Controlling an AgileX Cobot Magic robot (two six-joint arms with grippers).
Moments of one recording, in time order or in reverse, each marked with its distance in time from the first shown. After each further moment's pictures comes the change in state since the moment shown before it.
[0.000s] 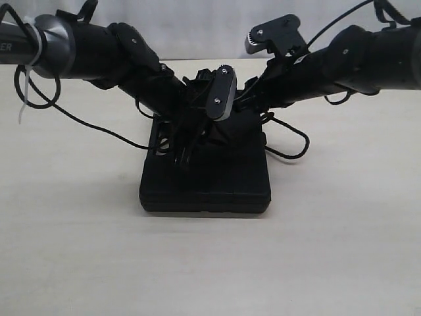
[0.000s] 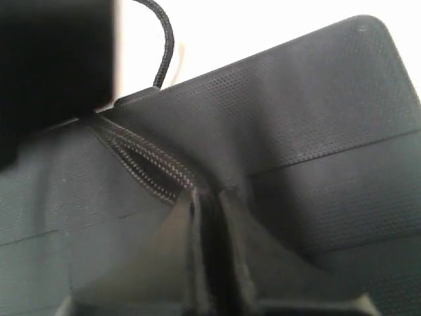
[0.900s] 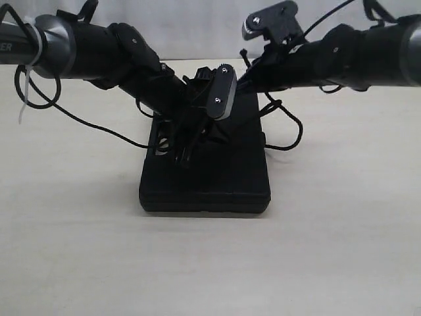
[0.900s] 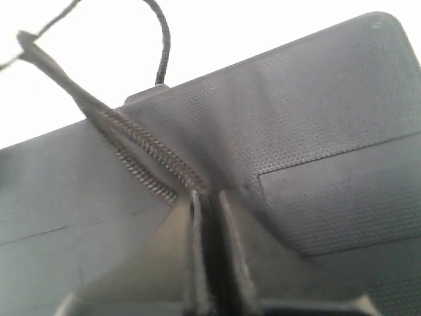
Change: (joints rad) left arm 0.000 0.000 0.000 0.004 -0.024 -0.003; right arm 0.009 0.013 -0.032 -0.014 -0.146 0.006
